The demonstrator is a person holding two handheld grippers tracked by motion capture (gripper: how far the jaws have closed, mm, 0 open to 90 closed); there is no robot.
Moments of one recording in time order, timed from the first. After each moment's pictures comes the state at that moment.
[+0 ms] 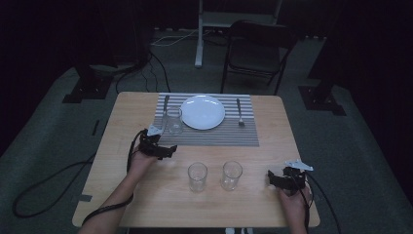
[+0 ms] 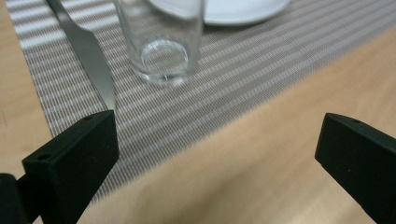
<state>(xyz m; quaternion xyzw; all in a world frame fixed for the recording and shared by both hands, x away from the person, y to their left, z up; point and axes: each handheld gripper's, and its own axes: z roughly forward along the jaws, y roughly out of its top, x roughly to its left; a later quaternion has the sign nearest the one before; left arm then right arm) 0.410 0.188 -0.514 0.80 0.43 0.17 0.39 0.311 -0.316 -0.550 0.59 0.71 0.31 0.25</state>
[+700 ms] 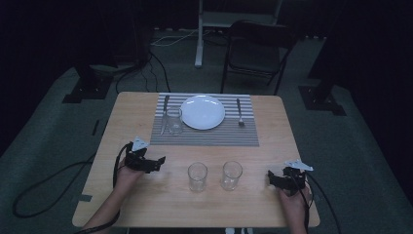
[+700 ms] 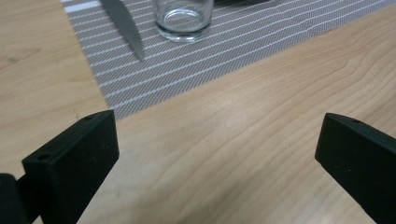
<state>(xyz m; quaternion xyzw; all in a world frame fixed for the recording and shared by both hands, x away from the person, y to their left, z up) 0.359 0.223 -0.516 0.78 0.45 0.19 0.39 0.311 -0.316 -0.550 0.59 0.71 0.31 0.25</state>
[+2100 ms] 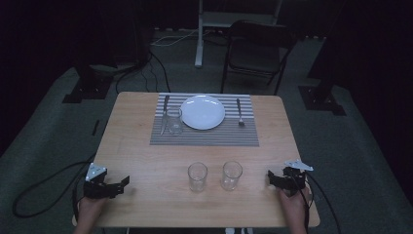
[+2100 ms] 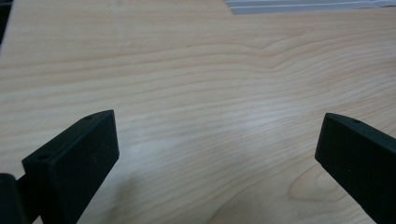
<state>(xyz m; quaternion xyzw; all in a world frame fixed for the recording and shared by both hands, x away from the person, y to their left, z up) 0.272 0.327 -0.538 0.71 0.55 0.21 0.39 0.311 -0.316 -0.550 0.59 0.71 0.31 0.25</state>
